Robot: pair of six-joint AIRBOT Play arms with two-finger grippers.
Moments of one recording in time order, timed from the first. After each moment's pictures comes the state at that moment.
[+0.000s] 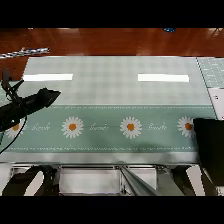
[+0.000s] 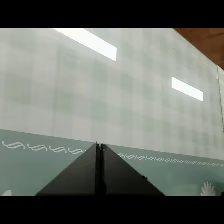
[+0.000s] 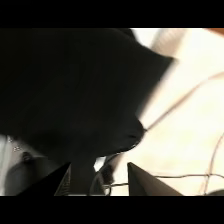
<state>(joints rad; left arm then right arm) 0.14 -0.74 0.55 0.55 -0.76 -1.22 -1.12 -0.80 0.88 -1.92 1.77 1.70</state>
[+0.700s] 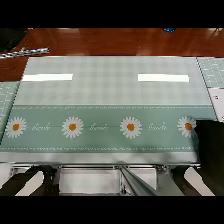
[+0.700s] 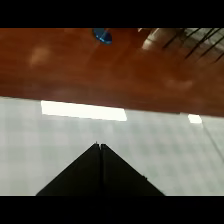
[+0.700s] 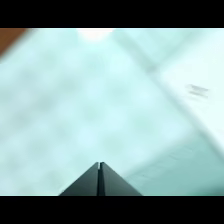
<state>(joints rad) 0.13 -1.02 1.31 0.76 -0.92 -1.26 -0.55 -1.00 1.32 -1.20 1.16 1.56</state>
